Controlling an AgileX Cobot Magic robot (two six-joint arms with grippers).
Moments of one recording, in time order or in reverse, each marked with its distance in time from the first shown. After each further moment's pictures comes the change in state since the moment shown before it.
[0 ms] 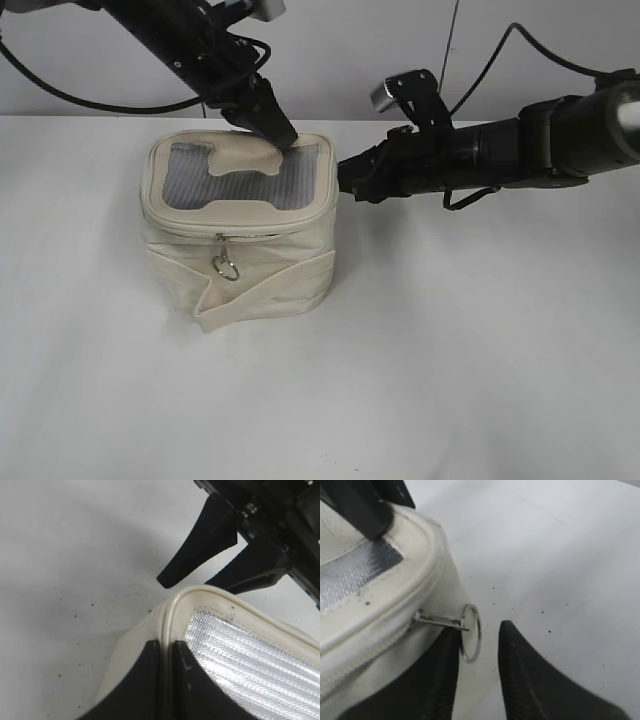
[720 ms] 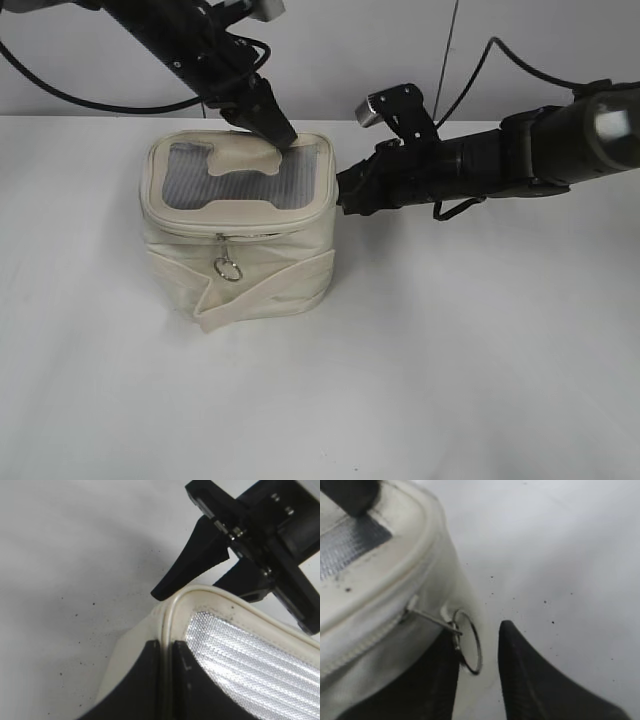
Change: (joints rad) left arm 0.000 0.000 0.000 0.003 -0.001 -0.006; right arm 0.037 0.027 -0.009 0.007 -0.054 0.000
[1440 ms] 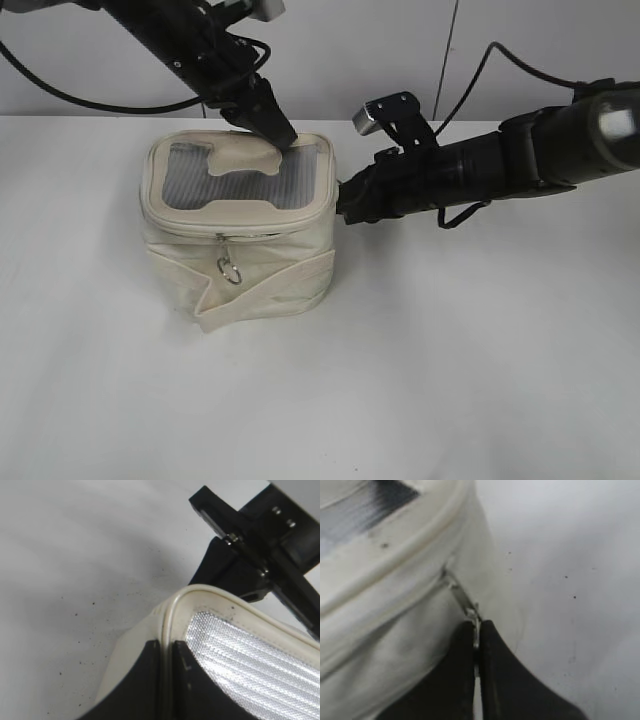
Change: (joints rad) left arm 0.000 0.000 0.000 0.002 -0.001 -0.005; right arm 0.003 -0.009 0.013 -0.097 0.006 0.096
